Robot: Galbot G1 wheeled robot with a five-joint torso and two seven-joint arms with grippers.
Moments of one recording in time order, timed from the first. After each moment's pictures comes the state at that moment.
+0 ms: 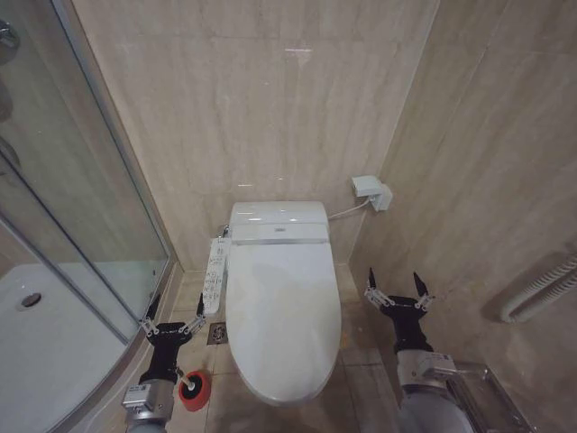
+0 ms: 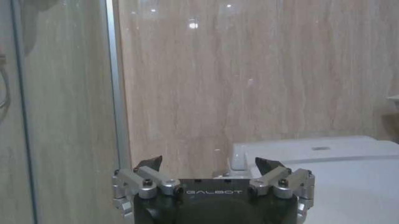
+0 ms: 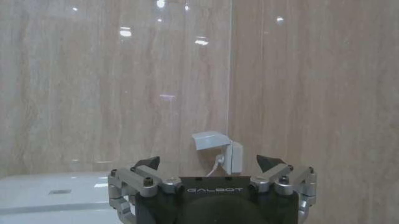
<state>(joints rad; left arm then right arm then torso) 1.59 -1.35 -0.52 -2.08 -0.09 -0.18 -0.17 -1.54 1.35 0.51 2.18 0.12 0.07 0.33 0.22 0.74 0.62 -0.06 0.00</state>
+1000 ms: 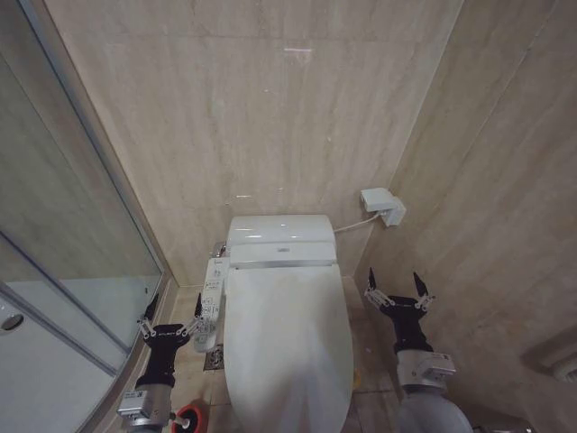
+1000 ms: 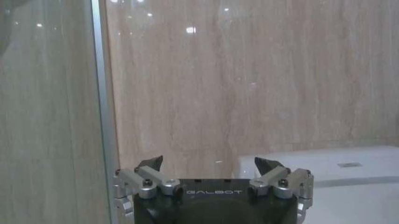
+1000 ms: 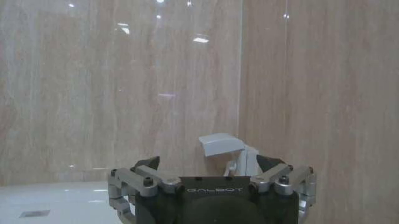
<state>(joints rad) 1.62 -1.34 -0.52 -2.10 -0.08 -0.21 -0.17 -1.54 1.35 0.51 2.18 0.12 0.07 0.33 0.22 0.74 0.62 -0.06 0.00</state>
